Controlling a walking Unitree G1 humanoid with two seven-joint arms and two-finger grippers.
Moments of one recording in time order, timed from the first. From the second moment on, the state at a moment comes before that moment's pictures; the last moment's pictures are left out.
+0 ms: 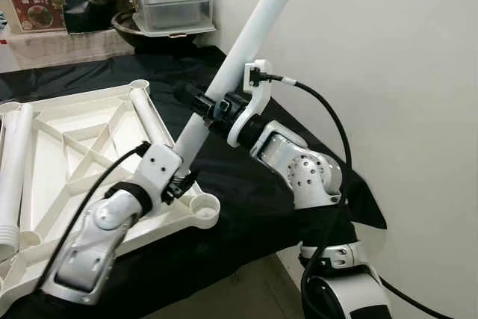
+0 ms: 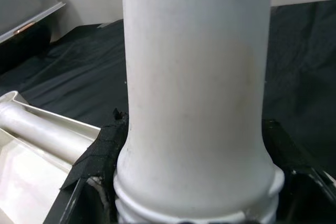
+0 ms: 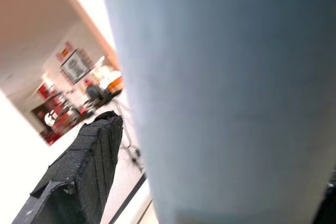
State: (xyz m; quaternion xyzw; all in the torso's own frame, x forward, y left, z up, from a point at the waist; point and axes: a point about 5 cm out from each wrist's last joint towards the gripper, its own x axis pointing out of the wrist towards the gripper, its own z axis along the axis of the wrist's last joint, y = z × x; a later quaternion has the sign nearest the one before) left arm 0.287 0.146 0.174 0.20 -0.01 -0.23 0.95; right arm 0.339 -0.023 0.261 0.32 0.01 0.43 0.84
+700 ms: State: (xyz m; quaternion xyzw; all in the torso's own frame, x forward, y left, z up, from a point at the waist) left arm 0.288 0.145 0.185 0.20 -0.05 -0.21 0.95; right arm 0.343 -0.030 0.259 0.31 -0.01 0.39 0.87
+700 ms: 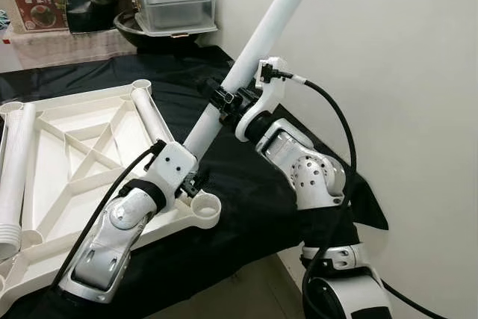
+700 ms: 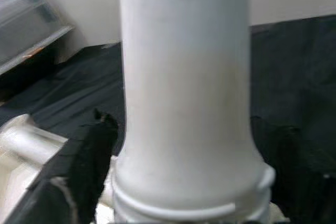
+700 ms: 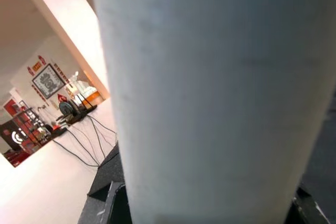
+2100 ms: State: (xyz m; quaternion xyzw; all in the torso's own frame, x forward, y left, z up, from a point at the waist) left arm 0.217 0.218 0.169 0.15 -0.03 -0.07 0.99; right arm 0.413 -0.147 0.263 0.19 -0.06 0.15 0.97
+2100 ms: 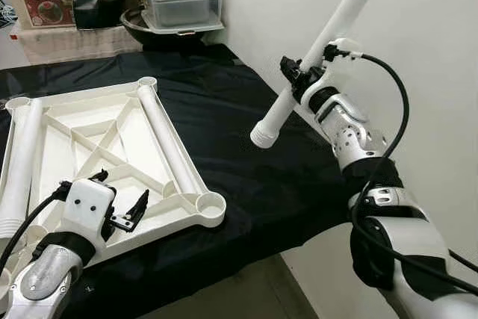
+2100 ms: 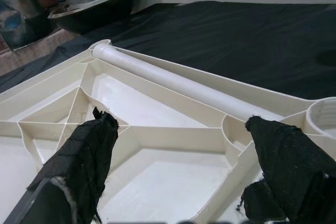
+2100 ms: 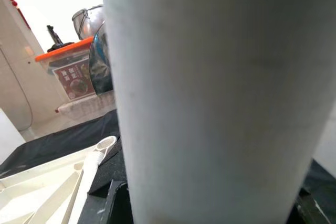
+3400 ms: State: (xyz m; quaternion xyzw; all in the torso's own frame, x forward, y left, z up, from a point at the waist) left arm 0.216 0.209 0.164 0.11 -0.02 -0.12 0.99; right arm 0.413 -0.126 0.243 0.31 0.01 0.20 0.93
